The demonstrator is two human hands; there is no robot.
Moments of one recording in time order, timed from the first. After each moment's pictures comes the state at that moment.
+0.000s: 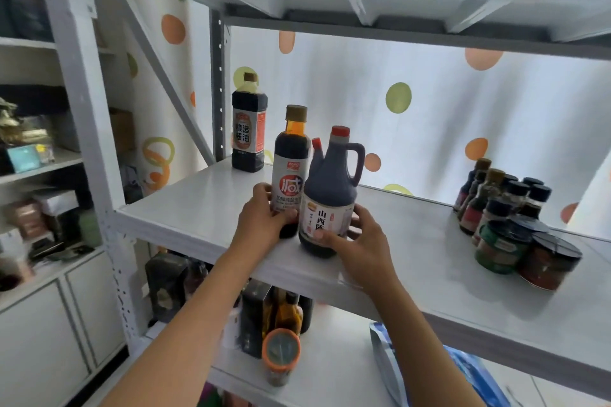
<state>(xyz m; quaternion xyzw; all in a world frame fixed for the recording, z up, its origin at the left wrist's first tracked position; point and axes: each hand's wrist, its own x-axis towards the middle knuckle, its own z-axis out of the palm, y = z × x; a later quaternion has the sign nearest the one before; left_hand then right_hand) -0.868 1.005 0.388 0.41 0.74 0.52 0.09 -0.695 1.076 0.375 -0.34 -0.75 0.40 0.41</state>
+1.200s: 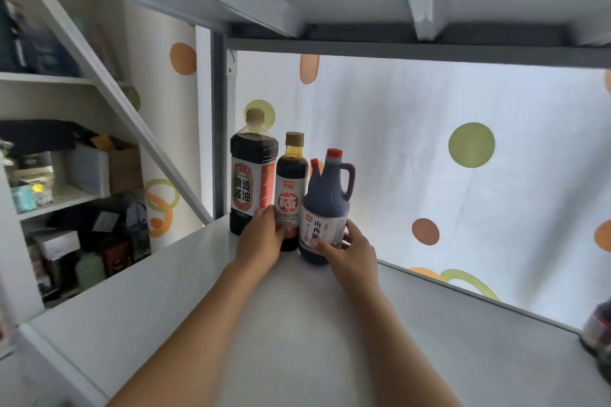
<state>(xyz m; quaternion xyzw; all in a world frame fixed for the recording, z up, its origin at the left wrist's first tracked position) -1.032 1.205 0.390 0.39 0.82 0.43 -0.04 -0.885 1.302 0.372 -0.33 -0.76 0.39 0.39</state>
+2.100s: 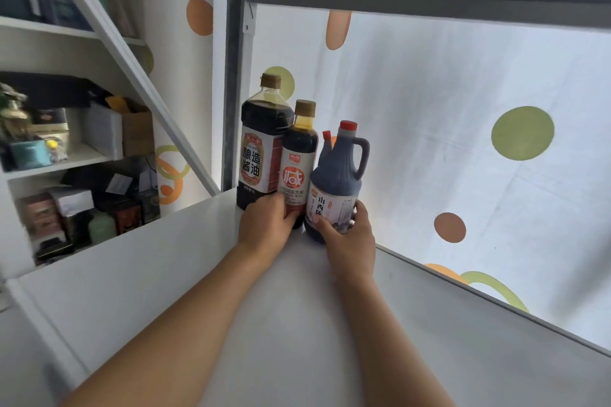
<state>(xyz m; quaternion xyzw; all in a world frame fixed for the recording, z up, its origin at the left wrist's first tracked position) -1.033 1.209 0.376 0.37 0.83 0.37 -0.17 -0.921 1.305 0.357 -0.35 -0.73 0.40 0.42</state>
